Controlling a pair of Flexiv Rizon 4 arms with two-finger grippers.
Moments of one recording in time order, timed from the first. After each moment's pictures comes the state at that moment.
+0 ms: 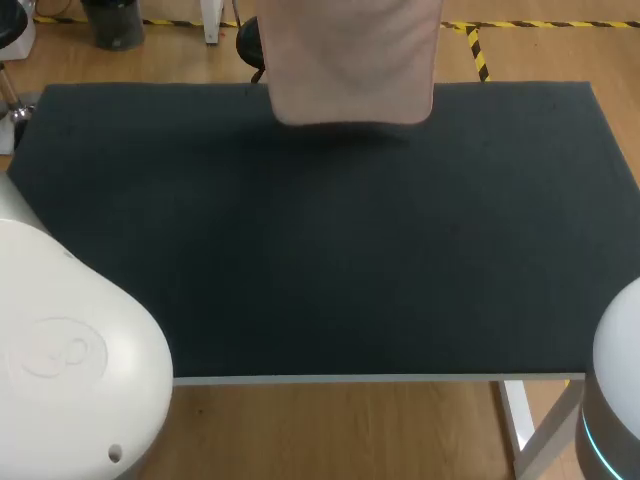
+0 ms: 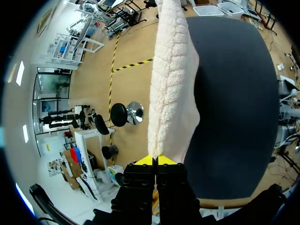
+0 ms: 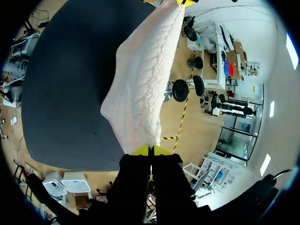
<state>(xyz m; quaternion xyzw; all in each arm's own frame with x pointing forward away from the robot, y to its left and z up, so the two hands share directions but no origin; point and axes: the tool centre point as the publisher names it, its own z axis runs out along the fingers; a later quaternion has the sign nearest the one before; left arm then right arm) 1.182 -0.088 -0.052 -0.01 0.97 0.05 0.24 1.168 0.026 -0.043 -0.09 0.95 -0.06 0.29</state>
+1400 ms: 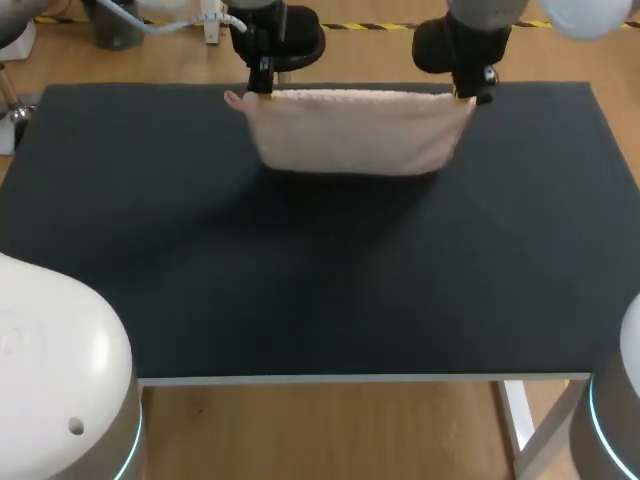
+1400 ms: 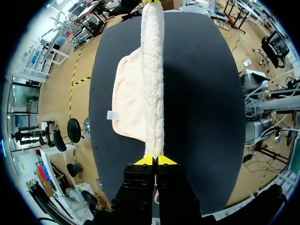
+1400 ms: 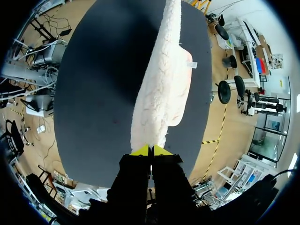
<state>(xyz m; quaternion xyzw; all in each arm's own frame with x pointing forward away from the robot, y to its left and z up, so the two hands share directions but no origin) 0.983 -0.093 -0.209 0.03 1.00 -0.01 0.08 0.969 -0.002 -0.211 -0.06 0.99 -0.04 0.13</state>
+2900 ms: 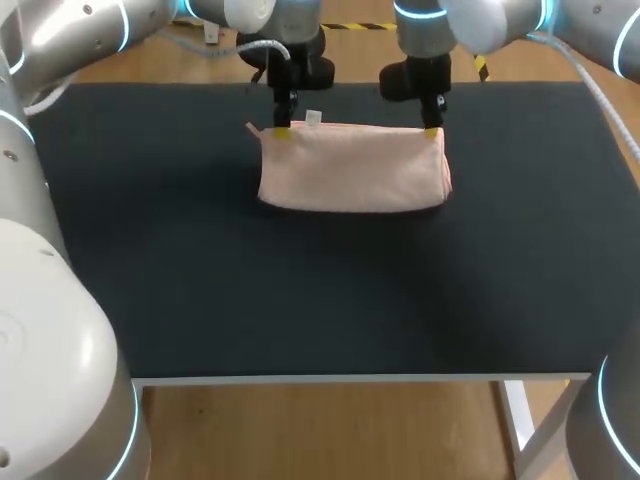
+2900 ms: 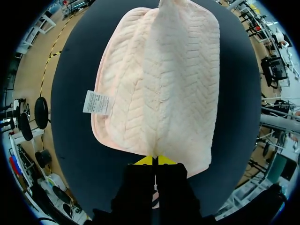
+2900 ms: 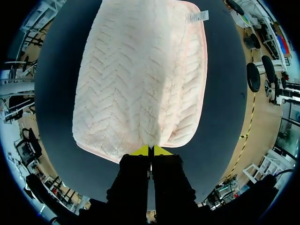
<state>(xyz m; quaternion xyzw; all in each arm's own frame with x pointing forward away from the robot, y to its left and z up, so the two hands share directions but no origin) 1.076 -0.105 -0.359 -0.05 1.00 0.05 -0.06 1.081 0.003 -0.366 -0.01 1.00 -0.08 0.01</state>
